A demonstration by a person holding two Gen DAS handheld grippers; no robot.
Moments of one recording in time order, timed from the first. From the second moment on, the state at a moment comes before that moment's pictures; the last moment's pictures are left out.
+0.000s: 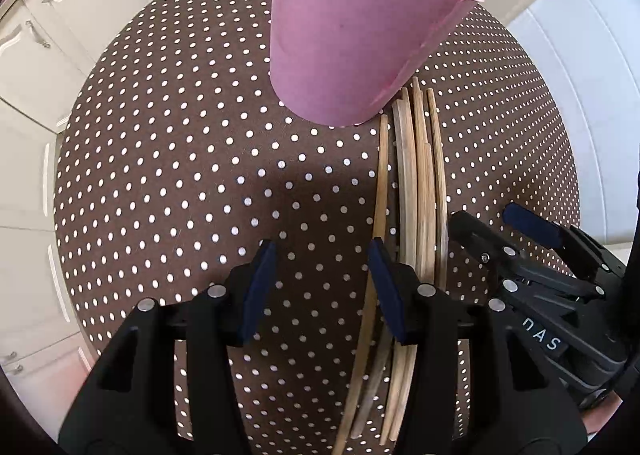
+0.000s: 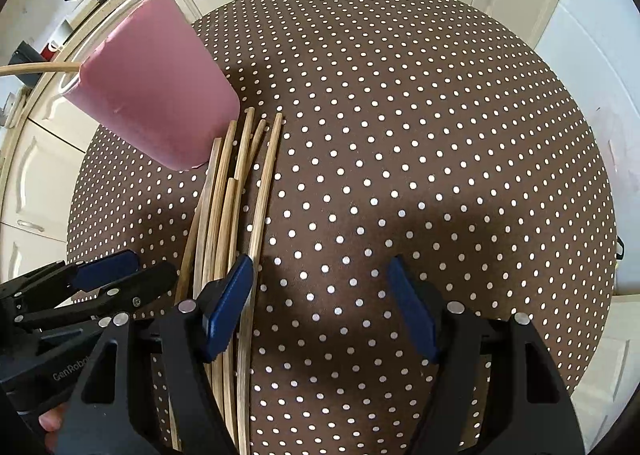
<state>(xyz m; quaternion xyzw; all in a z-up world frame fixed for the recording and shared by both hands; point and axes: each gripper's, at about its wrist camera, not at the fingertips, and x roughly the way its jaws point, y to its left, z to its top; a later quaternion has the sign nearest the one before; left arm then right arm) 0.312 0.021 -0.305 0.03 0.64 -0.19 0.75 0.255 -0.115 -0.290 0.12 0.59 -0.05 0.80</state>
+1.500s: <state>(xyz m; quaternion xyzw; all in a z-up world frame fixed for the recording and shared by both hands) 0.342 -0.047 -0.315 0.11 0.64 -0.12 0.75 0.304 -0.130 -0.289 0.18 0.62 0.05 0.76</state>
